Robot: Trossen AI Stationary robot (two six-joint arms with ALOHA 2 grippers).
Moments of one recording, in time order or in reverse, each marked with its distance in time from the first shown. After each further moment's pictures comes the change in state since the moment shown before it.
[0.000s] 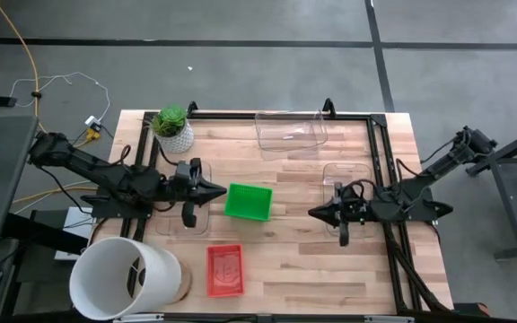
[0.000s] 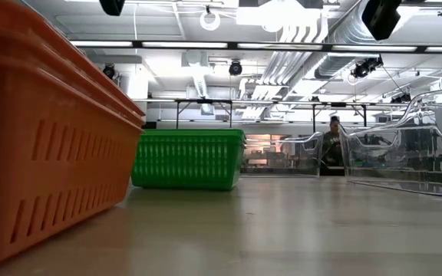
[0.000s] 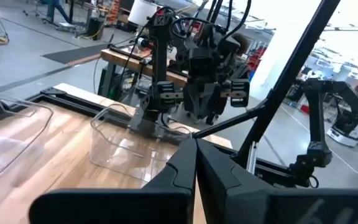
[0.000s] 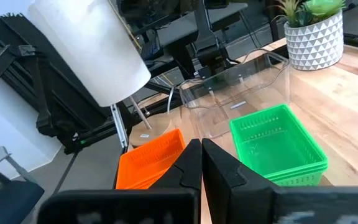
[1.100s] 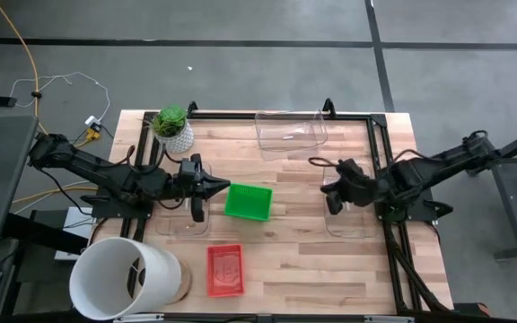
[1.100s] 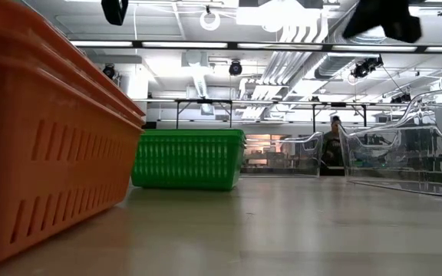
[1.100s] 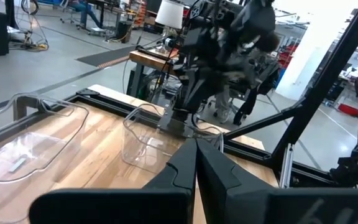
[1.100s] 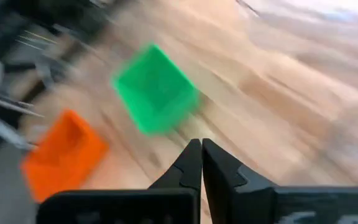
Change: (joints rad) left arm 0.035 0.036 0.000 -0.004 -0.074 0.028; right arm -0.196 0.048 0.405 -1.009 -0.061 0.566
